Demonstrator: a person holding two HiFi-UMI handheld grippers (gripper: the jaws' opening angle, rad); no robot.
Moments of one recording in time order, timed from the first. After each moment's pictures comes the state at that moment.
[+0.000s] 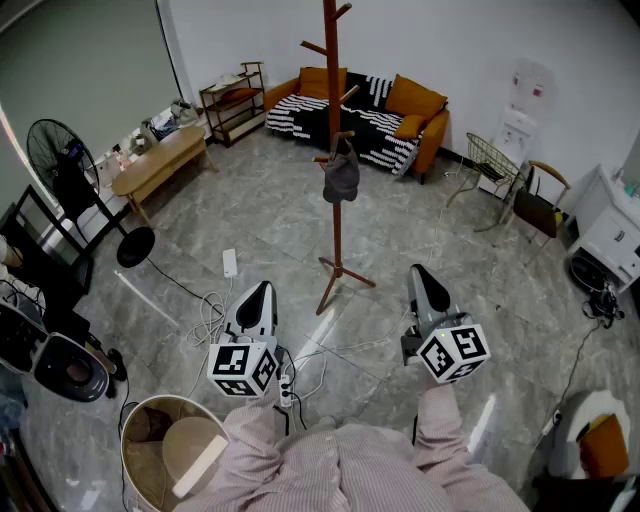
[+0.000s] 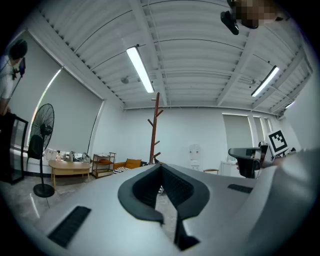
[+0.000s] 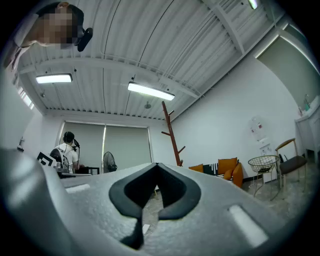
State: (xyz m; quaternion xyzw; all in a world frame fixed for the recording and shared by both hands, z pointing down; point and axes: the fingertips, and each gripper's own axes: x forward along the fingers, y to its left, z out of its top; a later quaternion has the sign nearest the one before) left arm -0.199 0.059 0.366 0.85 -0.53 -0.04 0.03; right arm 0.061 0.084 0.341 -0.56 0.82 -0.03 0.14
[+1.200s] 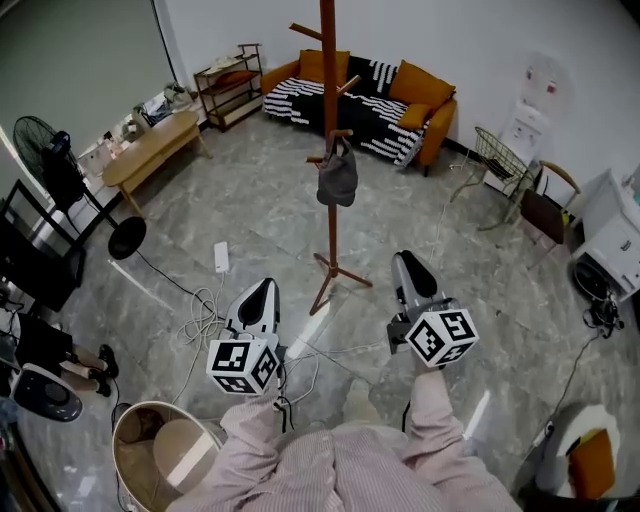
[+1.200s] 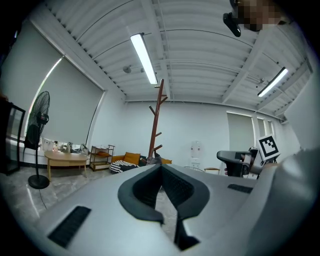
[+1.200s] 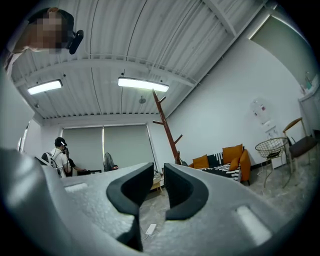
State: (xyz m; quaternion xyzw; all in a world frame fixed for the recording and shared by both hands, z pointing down) left arm -0.161 -0.040 0.403 0.85 -0.53 -0.03 0.07; right arm 0.073 -0.049 0.379 -0.53 0.83 -0.09 0.15
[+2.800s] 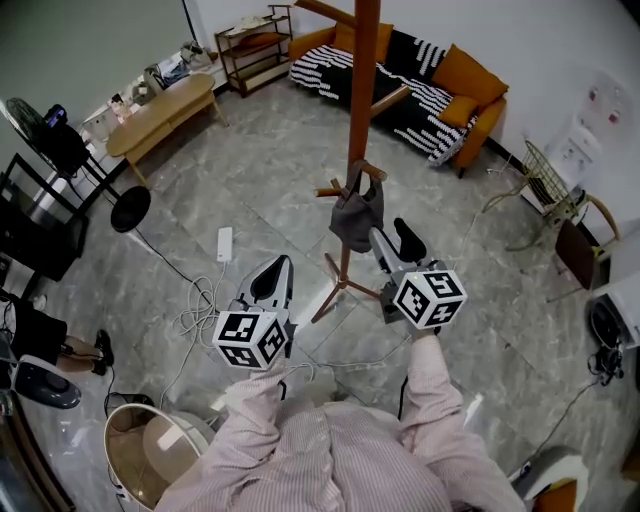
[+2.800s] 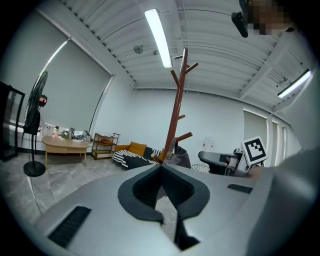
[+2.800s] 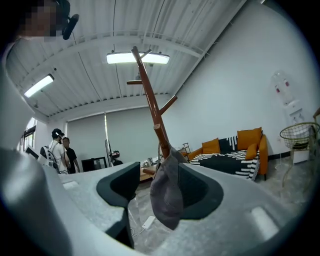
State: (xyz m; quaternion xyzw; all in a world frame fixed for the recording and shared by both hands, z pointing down) left arm -0.135 -0.292 0.446 0.82 -0.55 -0.02 0.14; right arm 0.042 -0.355 0.430 -0.46 0.87 -0.13 0.06
